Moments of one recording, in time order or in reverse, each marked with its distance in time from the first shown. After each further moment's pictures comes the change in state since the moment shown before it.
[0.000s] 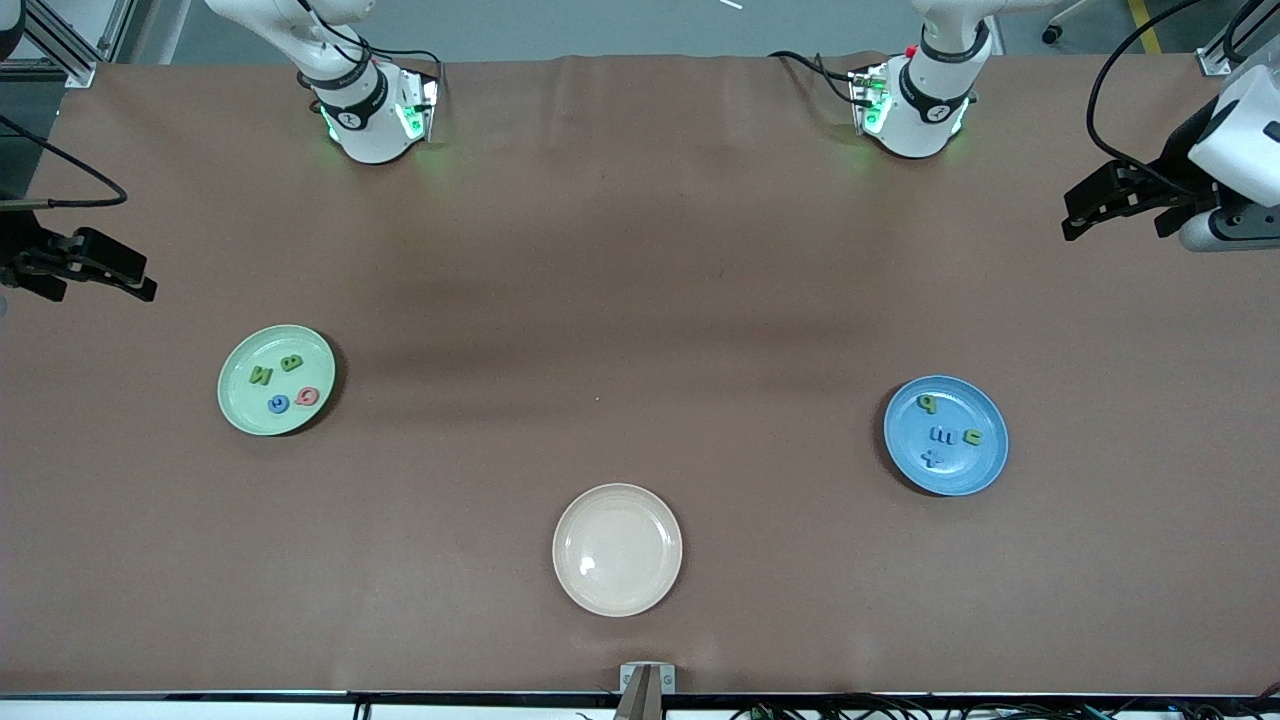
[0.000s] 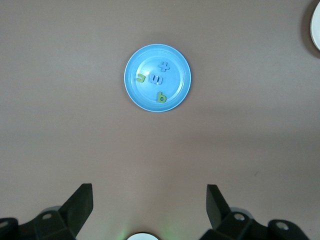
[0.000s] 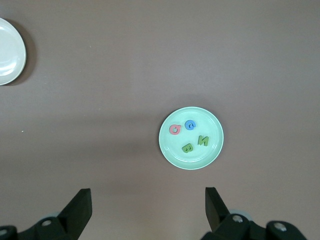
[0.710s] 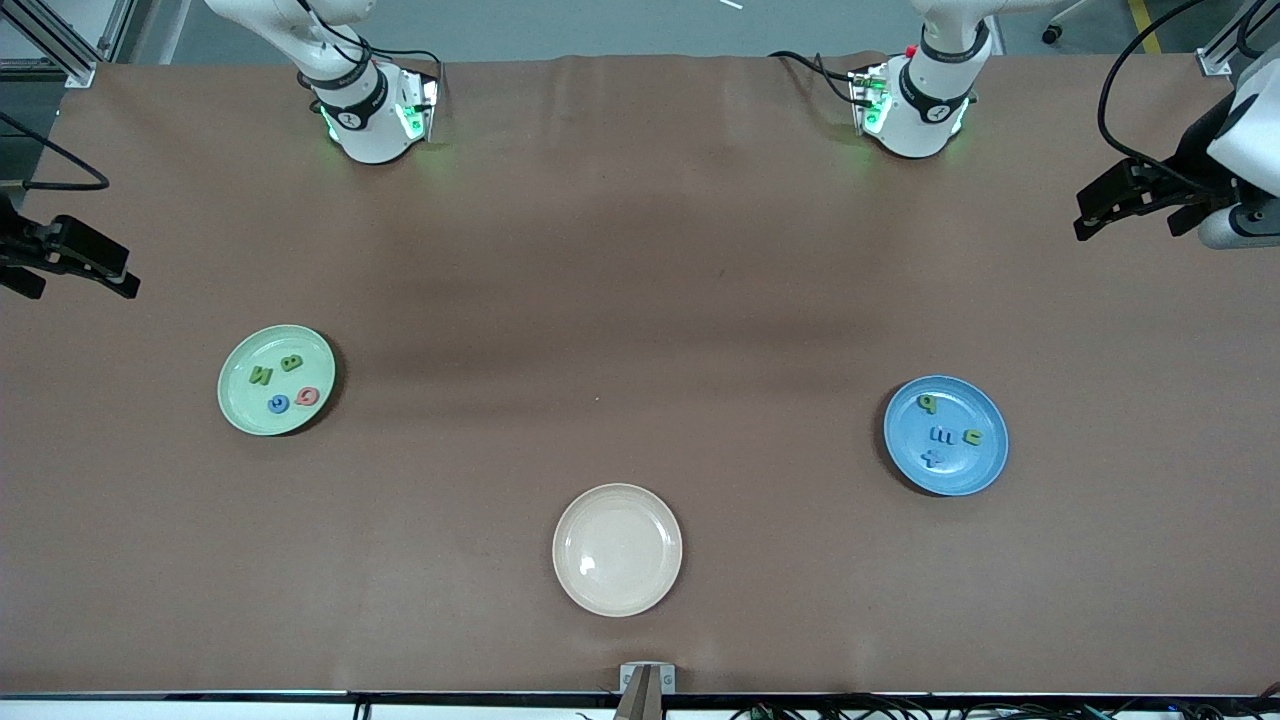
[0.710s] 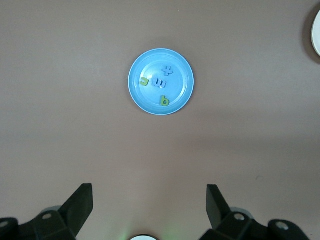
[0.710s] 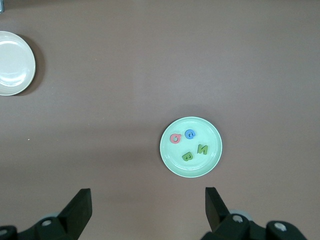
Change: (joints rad) left arm 0.002 0.000 0.008 0.015 0.006 0.001 0.000; right arm -0.001 -0.002 0.002 0.045 0.000 0.000 0.000
